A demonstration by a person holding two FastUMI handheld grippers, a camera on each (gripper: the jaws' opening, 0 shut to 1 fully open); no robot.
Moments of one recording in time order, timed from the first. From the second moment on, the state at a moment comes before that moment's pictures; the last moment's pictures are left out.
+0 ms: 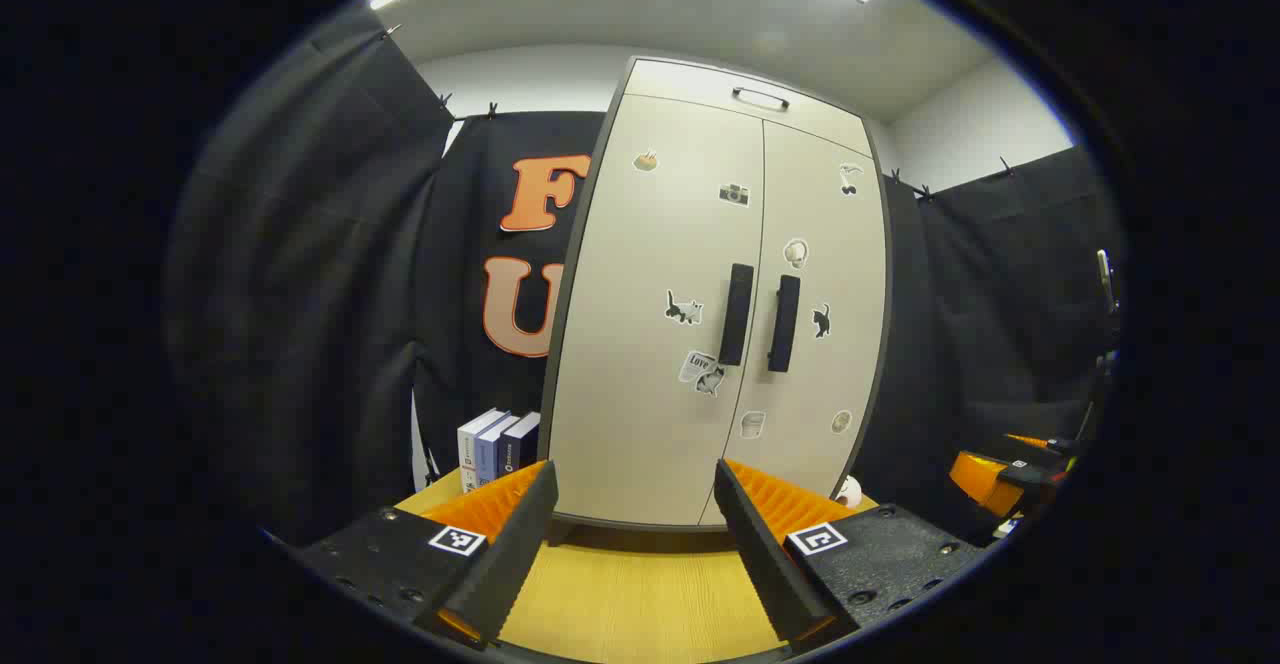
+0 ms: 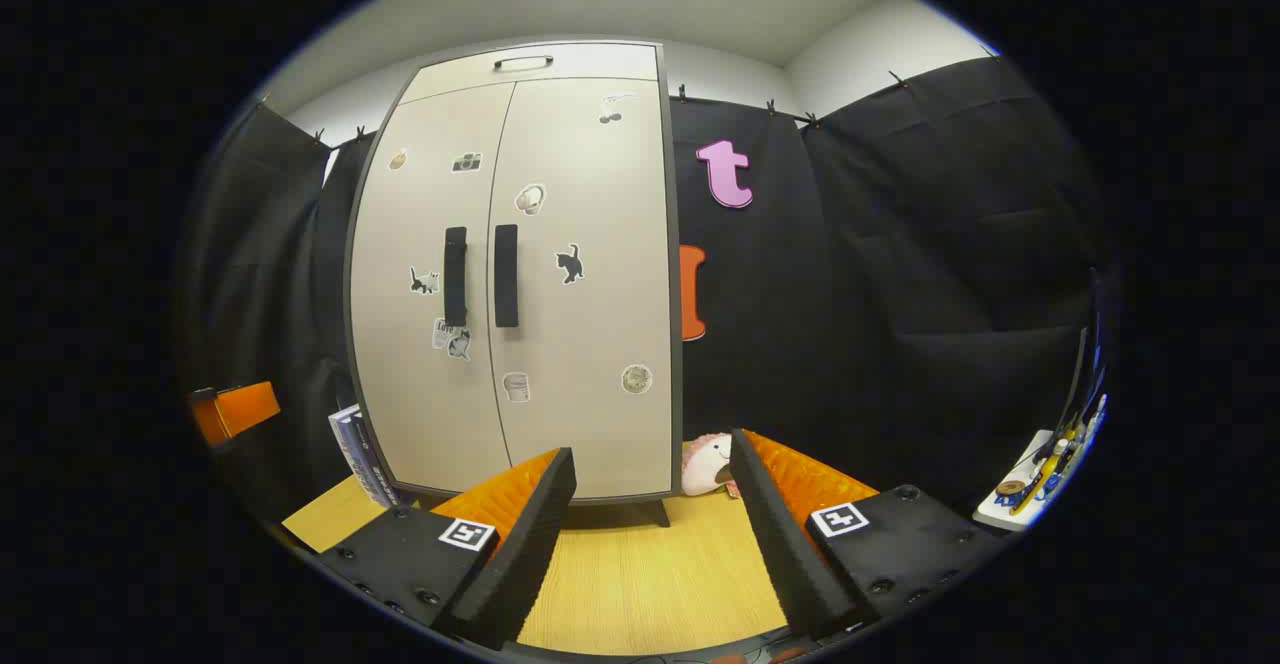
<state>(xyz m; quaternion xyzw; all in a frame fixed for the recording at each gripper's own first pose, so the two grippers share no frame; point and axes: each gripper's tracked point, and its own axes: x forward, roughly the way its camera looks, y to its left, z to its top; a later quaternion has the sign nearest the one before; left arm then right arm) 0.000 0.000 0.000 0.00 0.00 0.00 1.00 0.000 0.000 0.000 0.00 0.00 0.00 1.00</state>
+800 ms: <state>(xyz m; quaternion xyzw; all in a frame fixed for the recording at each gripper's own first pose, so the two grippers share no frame) 0.022 0.012 0.007 0.01 0.02 -0.02 1.00 0.007 0.015 0.005 0.03 0.02 -0.02 1.00</state>
